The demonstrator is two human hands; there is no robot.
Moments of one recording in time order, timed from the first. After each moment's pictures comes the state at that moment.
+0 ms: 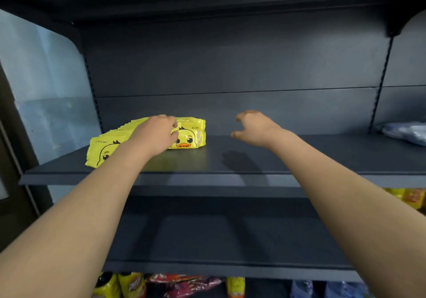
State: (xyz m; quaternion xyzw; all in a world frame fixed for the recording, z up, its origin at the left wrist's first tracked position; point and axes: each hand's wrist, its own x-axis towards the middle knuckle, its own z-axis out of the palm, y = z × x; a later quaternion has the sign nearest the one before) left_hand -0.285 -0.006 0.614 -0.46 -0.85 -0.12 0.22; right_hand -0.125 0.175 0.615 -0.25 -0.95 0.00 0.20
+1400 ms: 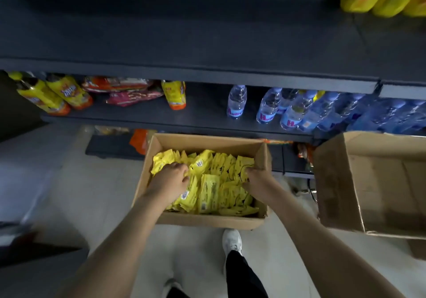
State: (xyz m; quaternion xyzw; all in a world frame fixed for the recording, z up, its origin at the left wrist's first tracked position) left_hand 0.044 0.017 0.116 -0.42 -0.88 -0.03 -0.22; right_hand 0.210 0.192 0.103 -0.34 -0.87 0.25 -0.26
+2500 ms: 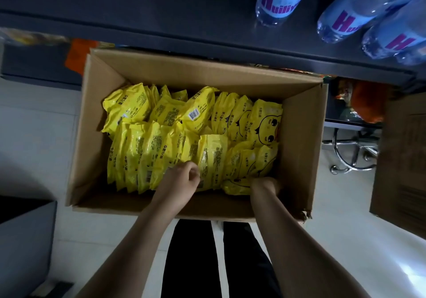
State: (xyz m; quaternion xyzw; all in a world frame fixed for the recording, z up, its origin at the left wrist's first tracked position) left_hand 0.051 0.024 -0.120 -0.28 -0.84 -0.13 -0.45; right_hand 0.194 0.148 -0.176 -0.77 -0.39 0.45 -0.22
